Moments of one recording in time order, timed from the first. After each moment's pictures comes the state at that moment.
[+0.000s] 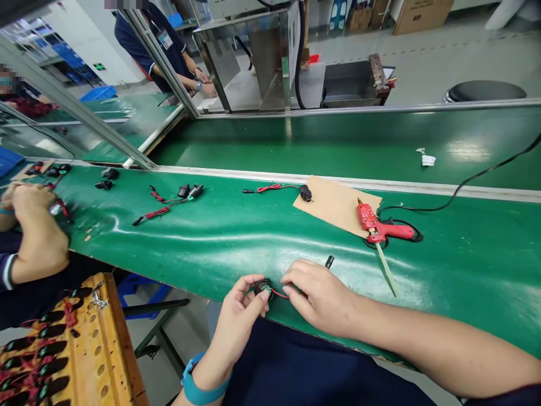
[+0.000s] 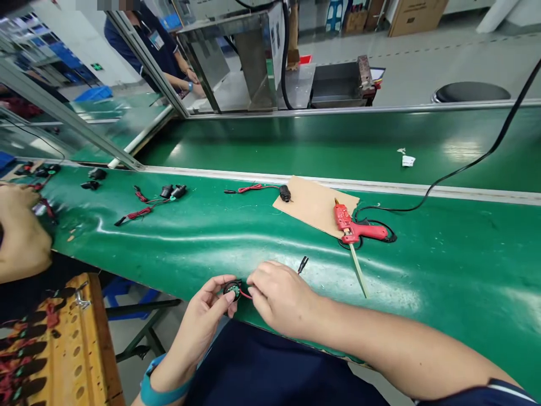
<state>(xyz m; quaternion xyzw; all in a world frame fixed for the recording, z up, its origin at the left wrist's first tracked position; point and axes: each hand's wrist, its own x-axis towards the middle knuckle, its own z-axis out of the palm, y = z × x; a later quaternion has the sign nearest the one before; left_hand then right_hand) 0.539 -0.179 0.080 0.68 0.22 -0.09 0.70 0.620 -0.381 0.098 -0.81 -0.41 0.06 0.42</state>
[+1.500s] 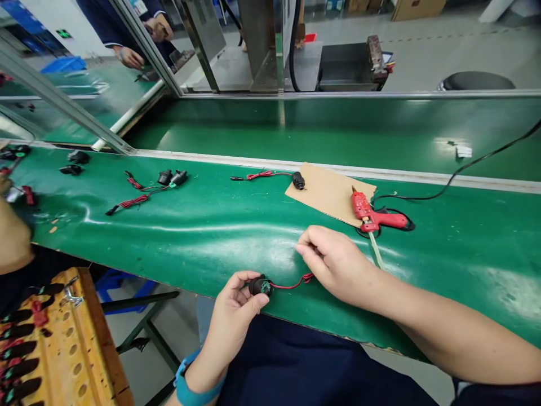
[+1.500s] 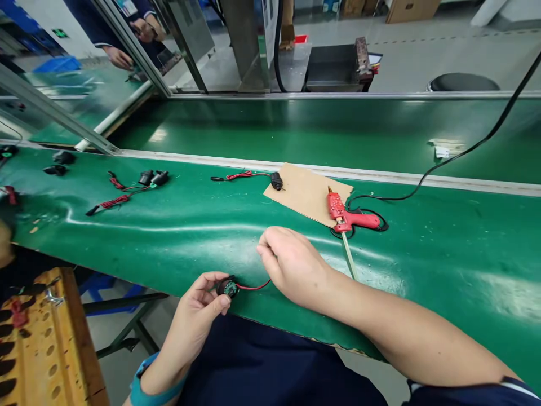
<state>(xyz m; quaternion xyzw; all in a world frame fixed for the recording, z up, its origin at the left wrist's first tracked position) 0.536 -0.199 0.079 0.64 0.25 -0.05 0.72 0.652 -0.414 0.127 -0.86 -0.32 0.06 0.40</state>
